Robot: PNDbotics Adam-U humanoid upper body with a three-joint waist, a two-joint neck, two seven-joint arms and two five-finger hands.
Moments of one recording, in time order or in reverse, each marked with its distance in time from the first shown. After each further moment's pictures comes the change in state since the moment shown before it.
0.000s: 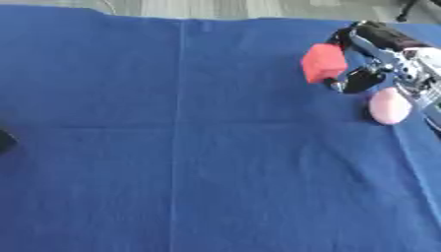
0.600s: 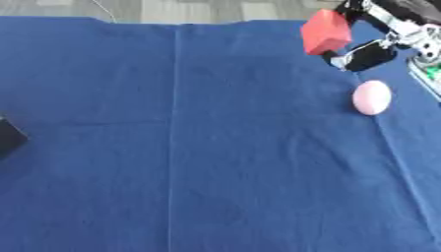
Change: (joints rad) left arm 0.032 0.001 0.001 0.004 0.003 -0.004 0.004; right arm -0.004 0.020 0.012 -0.104 -0.203 0.049 -0.078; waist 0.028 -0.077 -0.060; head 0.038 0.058
